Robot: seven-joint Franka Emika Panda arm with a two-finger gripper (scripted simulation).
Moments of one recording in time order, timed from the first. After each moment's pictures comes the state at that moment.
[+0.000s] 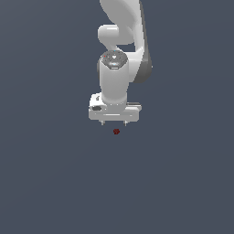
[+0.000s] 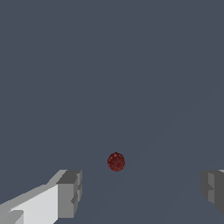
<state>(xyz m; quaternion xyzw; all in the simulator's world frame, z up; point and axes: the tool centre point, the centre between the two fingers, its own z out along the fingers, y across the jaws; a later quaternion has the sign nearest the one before) -0.005 -0.013 0.176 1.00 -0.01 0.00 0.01</state>
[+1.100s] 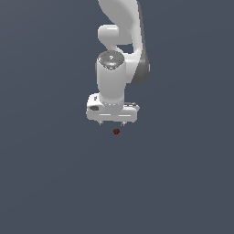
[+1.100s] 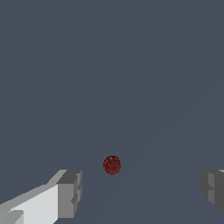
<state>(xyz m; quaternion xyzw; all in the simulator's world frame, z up) -0.004 -0.021 0.174 1.00 -0.02 0.01 0.01</state>
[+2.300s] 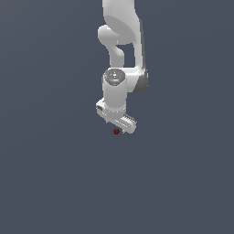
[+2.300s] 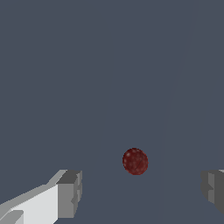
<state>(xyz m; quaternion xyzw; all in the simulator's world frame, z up) -0.034 -0.006 0.107 0.95 -0.30 0.00 0.00</state>
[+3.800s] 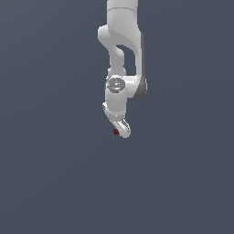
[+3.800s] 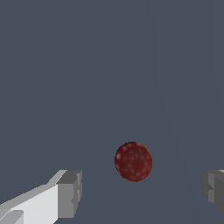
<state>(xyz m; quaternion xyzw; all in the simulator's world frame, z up) -0.059 -0.003 0.057 0.87 -0.48 0.00 0.00</state>
